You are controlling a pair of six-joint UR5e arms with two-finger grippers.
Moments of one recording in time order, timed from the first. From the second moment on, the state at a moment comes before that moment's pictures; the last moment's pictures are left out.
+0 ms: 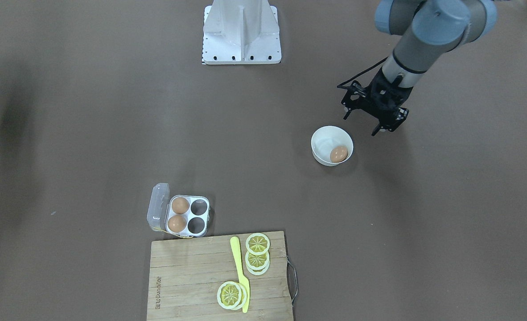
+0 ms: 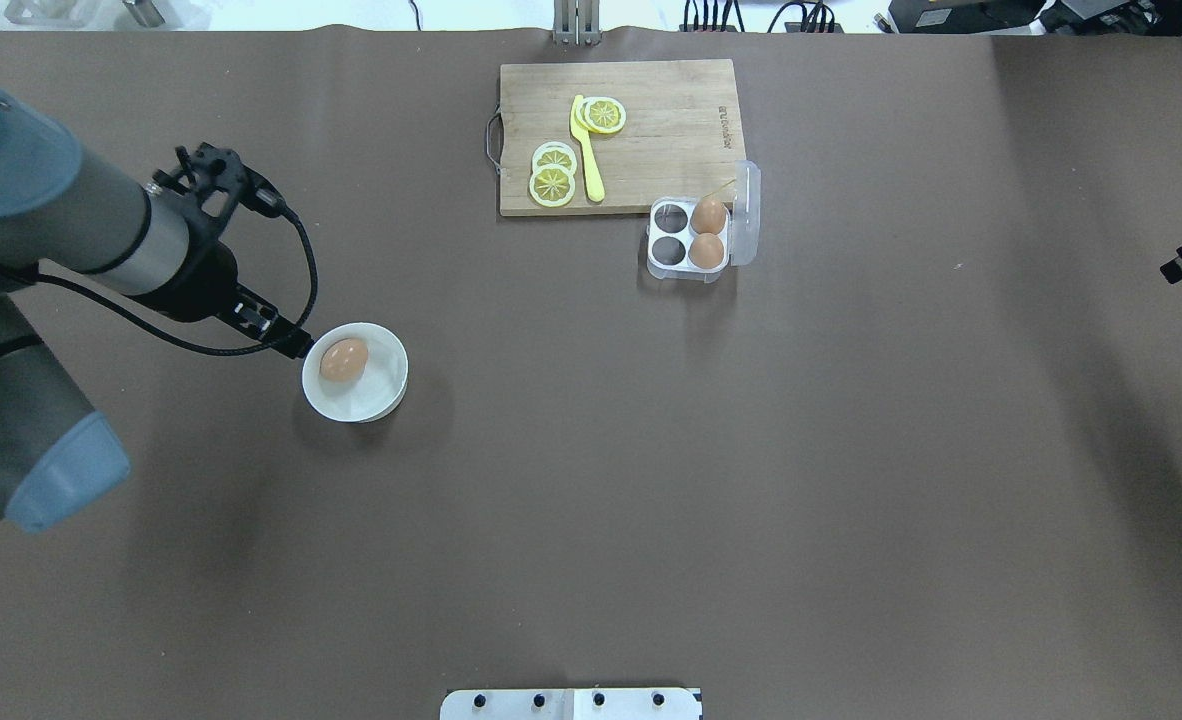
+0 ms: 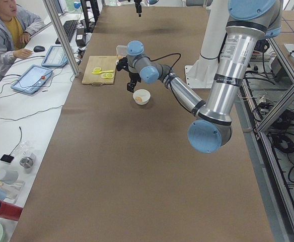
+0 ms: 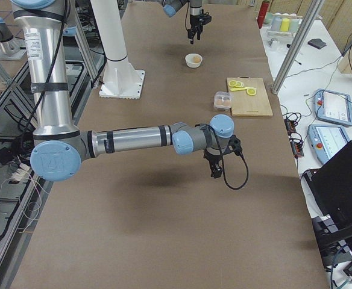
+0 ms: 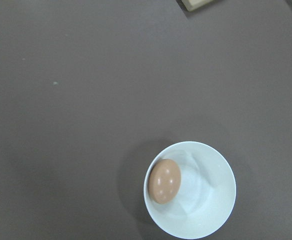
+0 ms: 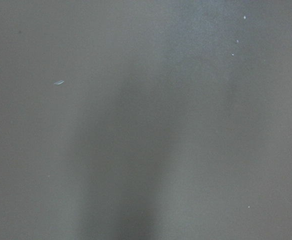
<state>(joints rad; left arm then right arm) -0.75 -1.89 -1.90 -1.72 -2.09 -0.45 1.31 -1.50 1.61 -1.41 2.37 0.03</state>
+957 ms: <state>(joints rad) -0.69 -1.99 -1.74 -1.72 -2.07 -0.44 1.30 -1.50 1.61 -1.40 2.37 0.03</state>
